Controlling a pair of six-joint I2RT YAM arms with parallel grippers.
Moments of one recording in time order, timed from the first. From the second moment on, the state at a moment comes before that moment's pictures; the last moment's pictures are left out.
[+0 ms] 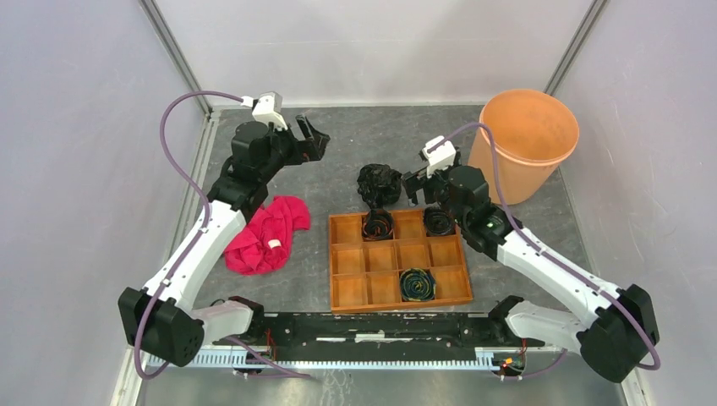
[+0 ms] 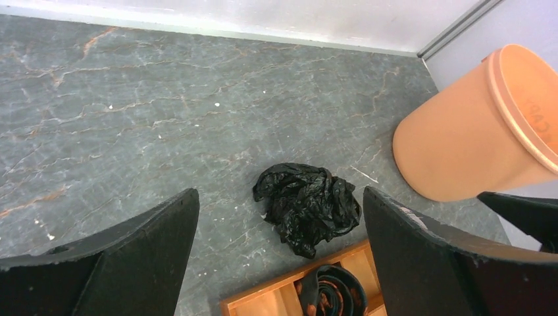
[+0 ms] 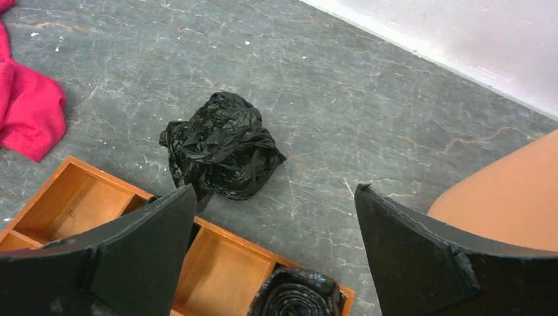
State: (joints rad) left arm -0.34 1.18 1.10 -0.15 0.04 -0.40; right arm 0.63 1.08 0.79 0.05 0.19 -0.09
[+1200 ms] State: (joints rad) left arm -0.35 1.82 1.24 -0.16 0.47 -0.63; right arm 0.64 1.62 0.78 0.45 0.24 0.16
